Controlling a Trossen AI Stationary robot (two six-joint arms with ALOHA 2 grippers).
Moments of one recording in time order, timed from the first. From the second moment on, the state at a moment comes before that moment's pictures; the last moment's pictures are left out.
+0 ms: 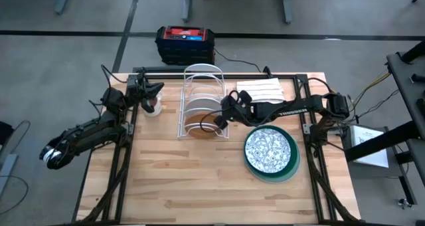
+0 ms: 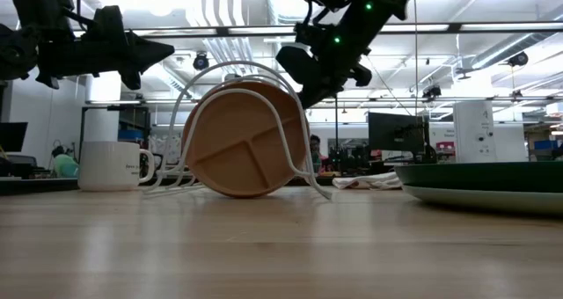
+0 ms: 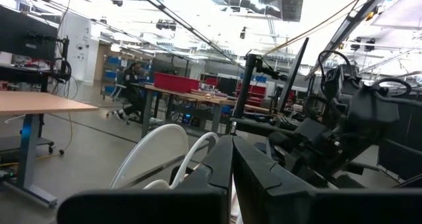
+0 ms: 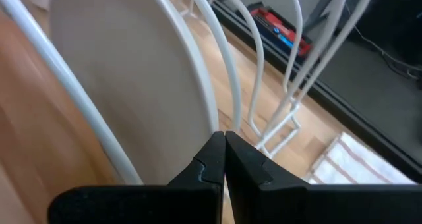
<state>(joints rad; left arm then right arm) 0.98 0.74 0.12 0.96 0.58 -0.35 -0.04 1.74 1.20 -0.29 0.63 0.37</state>
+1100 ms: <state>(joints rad) 0.97 0.74 0.12 0.97 0.59 -0.39 0.06 1.45 1.19 -0.90 0.41 0.79</state>
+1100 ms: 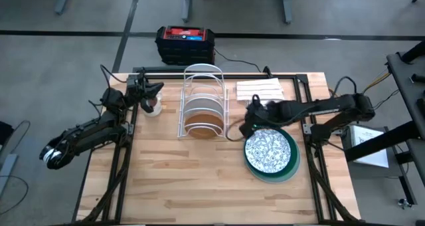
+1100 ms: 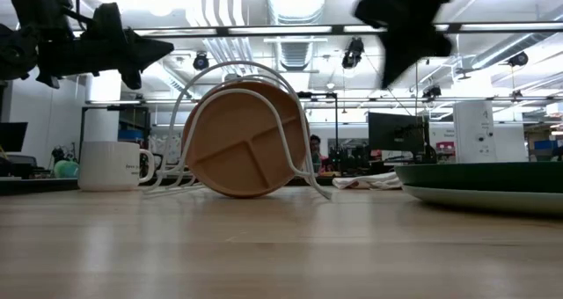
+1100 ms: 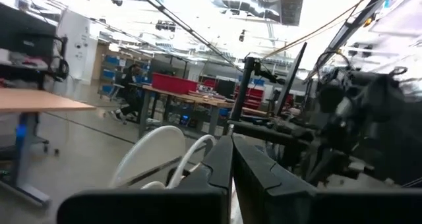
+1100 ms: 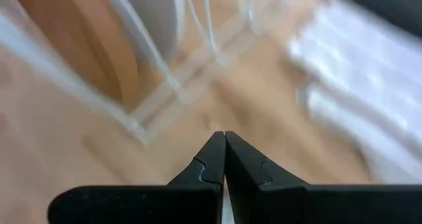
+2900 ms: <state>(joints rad) 0.01 1.83 1.16 0.27 0.30 0.34 0.80 1.12 0.77 -1.17 0.20 2.08</state>
